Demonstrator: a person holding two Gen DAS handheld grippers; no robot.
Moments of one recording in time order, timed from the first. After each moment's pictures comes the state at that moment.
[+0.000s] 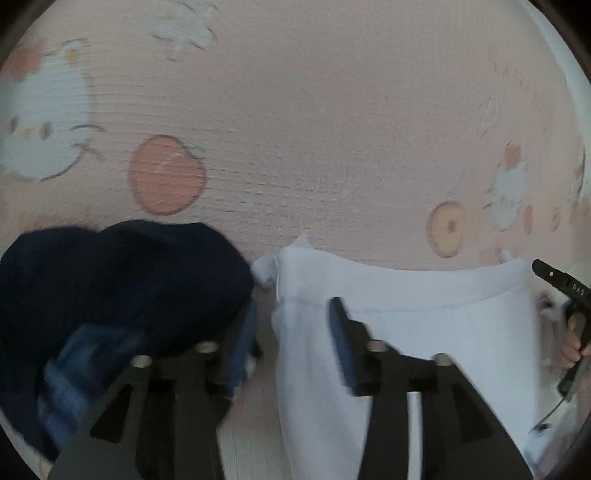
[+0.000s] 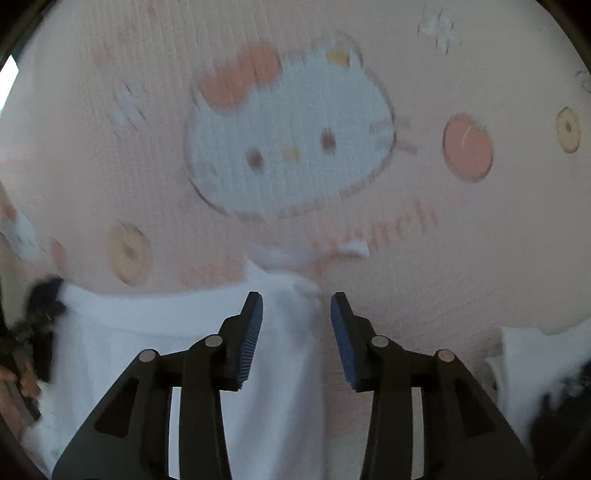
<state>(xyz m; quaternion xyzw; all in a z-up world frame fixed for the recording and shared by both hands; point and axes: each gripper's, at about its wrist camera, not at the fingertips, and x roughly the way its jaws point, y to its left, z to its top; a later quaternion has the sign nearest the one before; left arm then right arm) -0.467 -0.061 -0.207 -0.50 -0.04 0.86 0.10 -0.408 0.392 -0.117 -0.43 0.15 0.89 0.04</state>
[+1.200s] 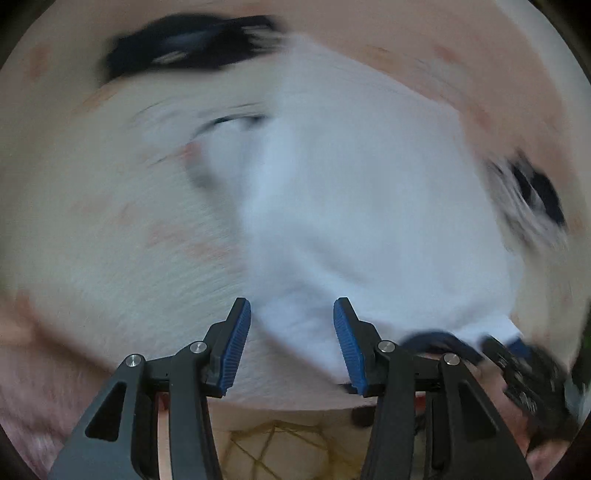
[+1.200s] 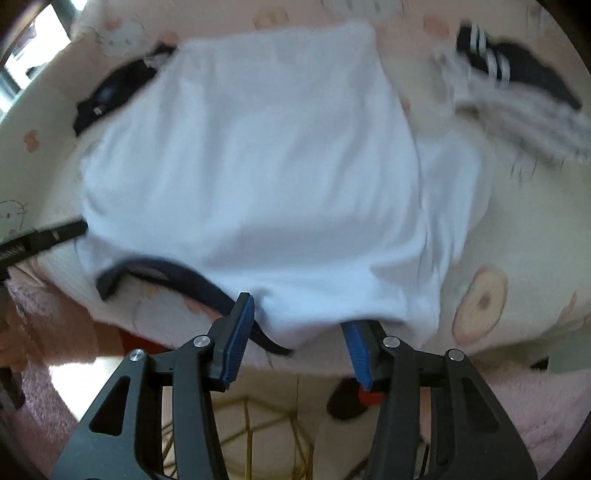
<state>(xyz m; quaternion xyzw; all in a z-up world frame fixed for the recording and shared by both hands) -0.067 -0.094 -0.205 -0.58 -0.16 0.80 0.00 -0.026 0.280 -0.139 -0.55 0.05 0.83 0.00</state>
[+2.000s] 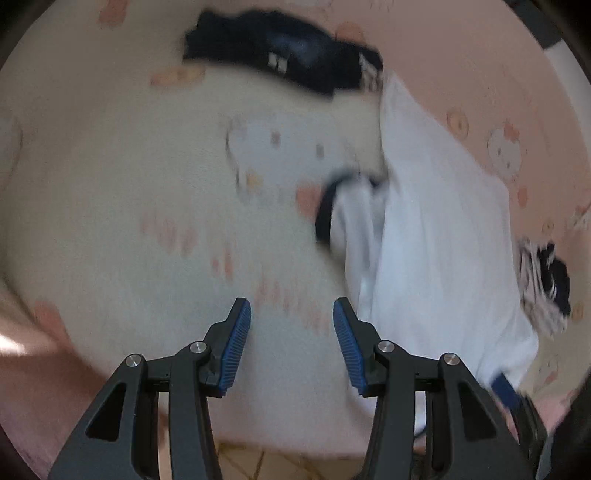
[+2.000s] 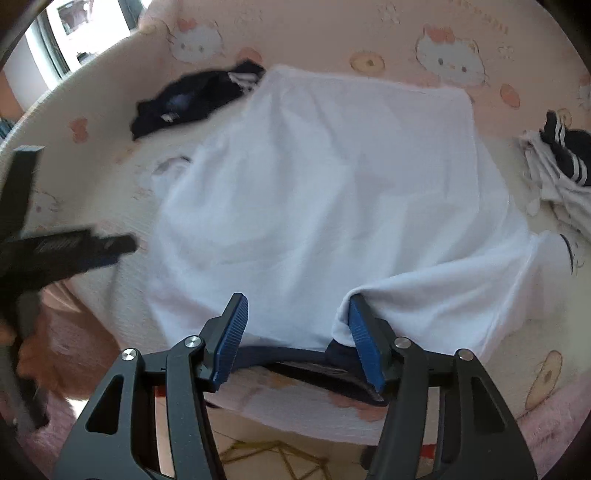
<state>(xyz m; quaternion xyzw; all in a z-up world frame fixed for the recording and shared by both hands) -0.120 -0.165 -0.191 -0.54 -0.20 0.82 -0.02 -0.010 0.215 -0.124 -0.48 0.02 0.87 -0.07</state>
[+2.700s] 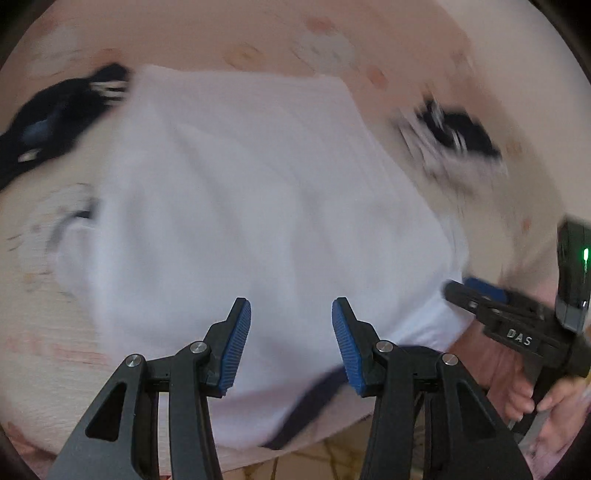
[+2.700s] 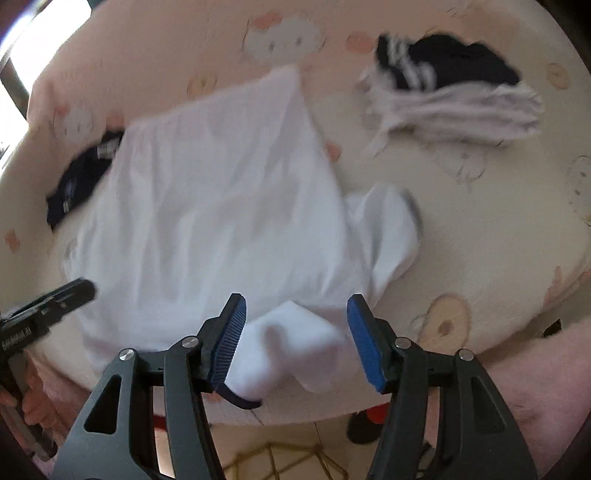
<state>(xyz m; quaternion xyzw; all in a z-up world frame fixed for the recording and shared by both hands) -0.094 0.030 -0.200 -0.56 0.00 0.79 0.24 0.042 0.360 -0.148 -0.53 0.14 0.83 0.09</state>
